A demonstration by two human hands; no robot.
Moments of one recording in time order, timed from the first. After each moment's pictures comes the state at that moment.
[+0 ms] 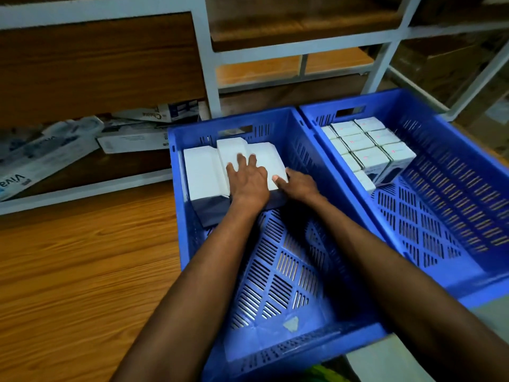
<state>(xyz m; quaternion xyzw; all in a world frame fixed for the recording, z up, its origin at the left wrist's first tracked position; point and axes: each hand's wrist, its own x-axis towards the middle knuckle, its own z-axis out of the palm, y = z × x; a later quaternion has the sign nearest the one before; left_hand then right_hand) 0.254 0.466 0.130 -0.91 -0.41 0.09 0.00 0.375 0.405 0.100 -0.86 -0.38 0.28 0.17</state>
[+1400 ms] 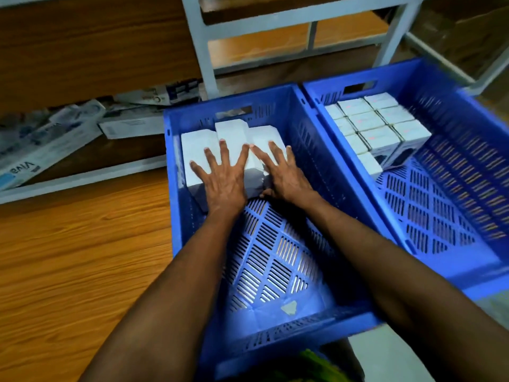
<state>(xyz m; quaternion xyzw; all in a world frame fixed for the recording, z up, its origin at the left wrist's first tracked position) 0.211 0.462 0.098 -0.88 -0.48 0.00 0.02 0.360 0.405 0.064 -0.79 -0.59 0.13 0.12</state>
